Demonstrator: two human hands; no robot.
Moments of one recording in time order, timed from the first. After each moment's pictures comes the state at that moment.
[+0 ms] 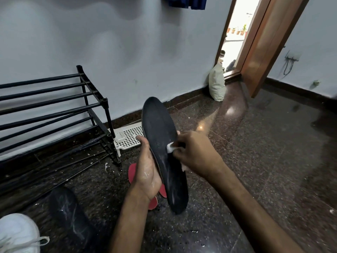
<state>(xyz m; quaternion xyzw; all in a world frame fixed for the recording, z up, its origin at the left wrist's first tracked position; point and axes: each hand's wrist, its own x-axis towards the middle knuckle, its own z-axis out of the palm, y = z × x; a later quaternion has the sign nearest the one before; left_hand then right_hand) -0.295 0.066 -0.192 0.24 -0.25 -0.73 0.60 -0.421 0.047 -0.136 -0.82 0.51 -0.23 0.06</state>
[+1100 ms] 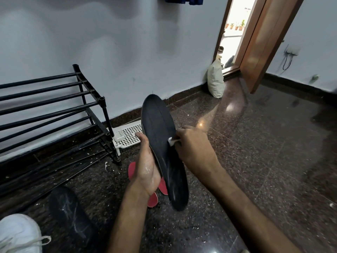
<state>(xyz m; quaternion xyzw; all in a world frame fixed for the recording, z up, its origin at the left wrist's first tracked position) -0.297 0.057 -0.198 0.28 -0.26 -0.70 0.60 -0.414 0.043 -0.145 -0.79 0.57 -0.23 0.01</state>
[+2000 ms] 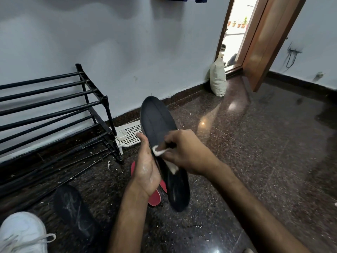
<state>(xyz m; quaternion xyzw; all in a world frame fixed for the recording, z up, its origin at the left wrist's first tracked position) -0.288 0.059 -0.202 0.29 -0.24 -0.70 0.61 -0.403 0.047 -0.138 -0.85 0.44 -0.23 0.15</state>
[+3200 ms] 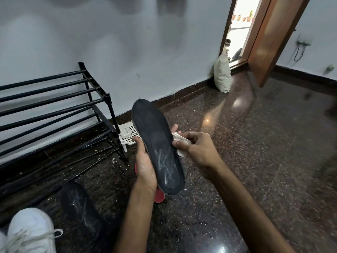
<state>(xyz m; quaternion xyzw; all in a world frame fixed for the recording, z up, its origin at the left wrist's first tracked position) -0.286 0.046 -0.227 0.20 -0.22 -0.74 0.60 -0.415 0.041 -0.178 -0.52 0.55 -0.44 0.48</state>
